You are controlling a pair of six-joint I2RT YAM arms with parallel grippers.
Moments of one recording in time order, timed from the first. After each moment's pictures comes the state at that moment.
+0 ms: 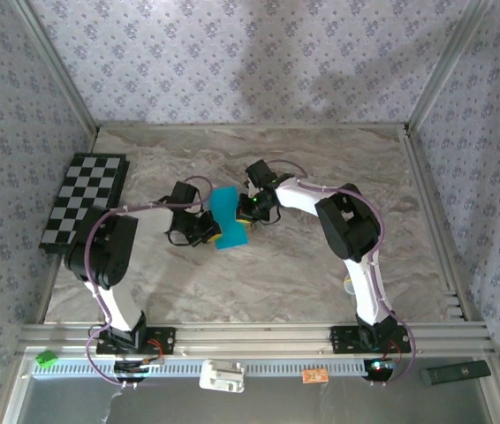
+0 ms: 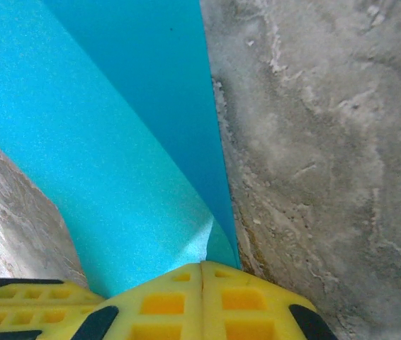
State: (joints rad) left arm -0.37 1.74 0.85 -0.27 0.51 -0.81; right arm 0.61 2.19 1.51 -0.47 -0.42 0.69
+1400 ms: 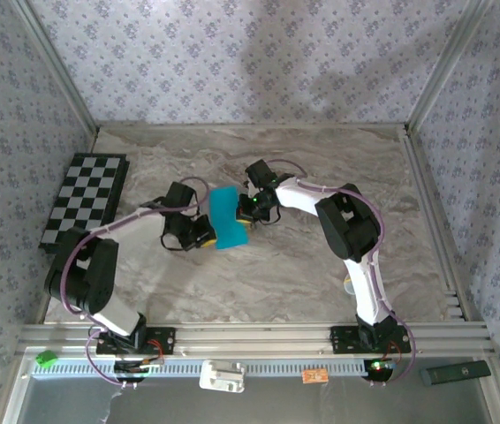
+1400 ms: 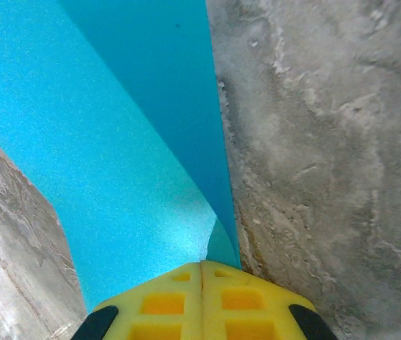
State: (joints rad) left arm -0.39 1.56 0.88 -0.46 0.45 -0.77; right arm 0.61 2.18 1.51 -0.47 -0.41 0.66
